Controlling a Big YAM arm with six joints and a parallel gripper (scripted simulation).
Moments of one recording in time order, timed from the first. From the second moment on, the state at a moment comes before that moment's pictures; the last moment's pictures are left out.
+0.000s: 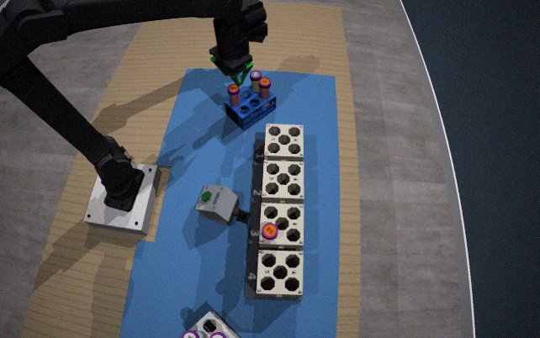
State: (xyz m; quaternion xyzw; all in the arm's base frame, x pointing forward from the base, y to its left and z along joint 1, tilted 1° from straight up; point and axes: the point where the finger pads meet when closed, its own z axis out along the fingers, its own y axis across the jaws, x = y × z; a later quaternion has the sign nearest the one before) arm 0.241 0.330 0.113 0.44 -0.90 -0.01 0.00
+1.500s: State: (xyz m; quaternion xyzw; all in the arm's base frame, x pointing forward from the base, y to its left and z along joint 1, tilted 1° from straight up) arm 0.320 0.364 0.108 -0.09 -1.00 0.00 0.01
